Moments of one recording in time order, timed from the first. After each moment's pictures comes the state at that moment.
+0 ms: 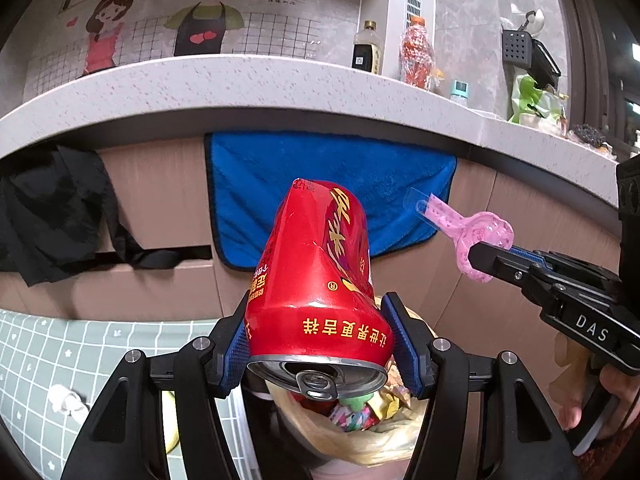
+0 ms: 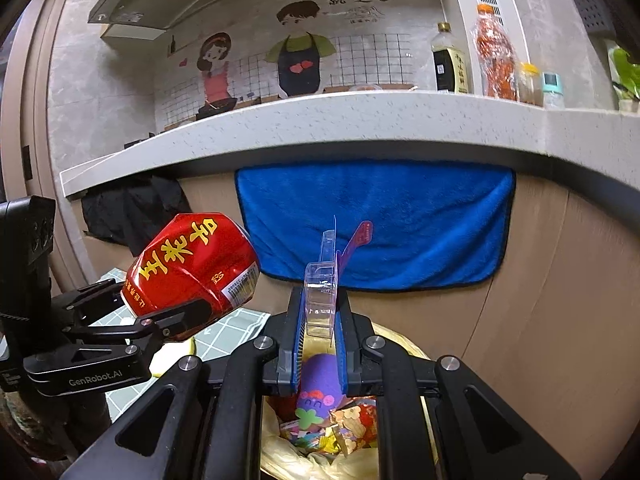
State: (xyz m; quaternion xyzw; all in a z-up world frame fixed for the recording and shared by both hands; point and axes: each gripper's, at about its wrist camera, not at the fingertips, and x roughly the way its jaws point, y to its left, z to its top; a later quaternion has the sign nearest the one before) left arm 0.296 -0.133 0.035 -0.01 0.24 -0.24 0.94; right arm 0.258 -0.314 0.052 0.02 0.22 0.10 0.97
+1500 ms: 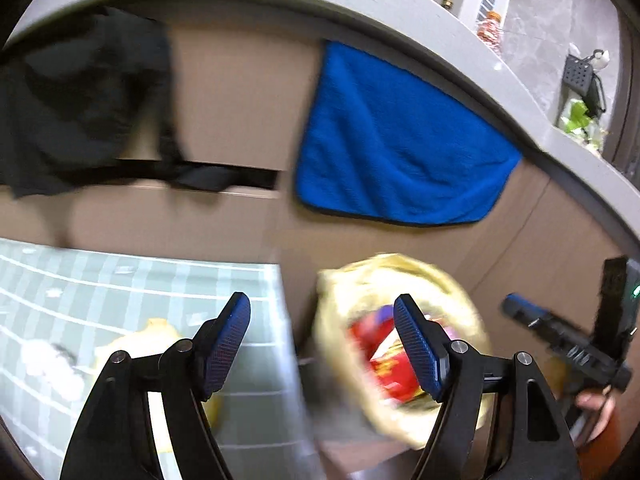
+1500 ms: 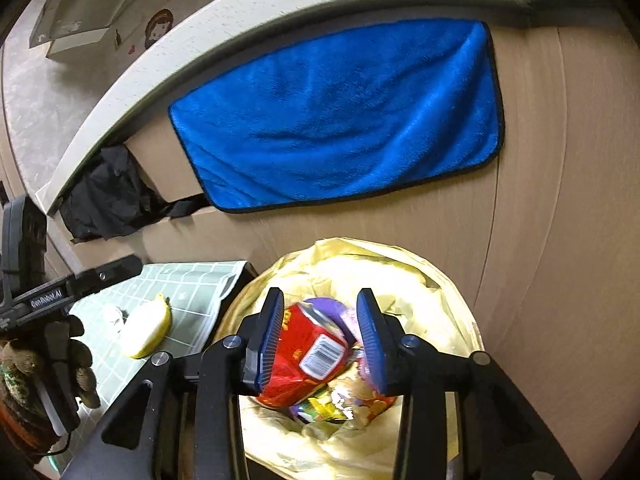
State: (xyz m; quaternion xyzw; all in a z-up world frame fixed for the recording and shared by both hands) left arm 0.345 -0.042 -0.021 -0.08 0.33 -0.21 0.92; right arm 0.294 -0.340 -0.033 0.11 0.30 0.08 0.94
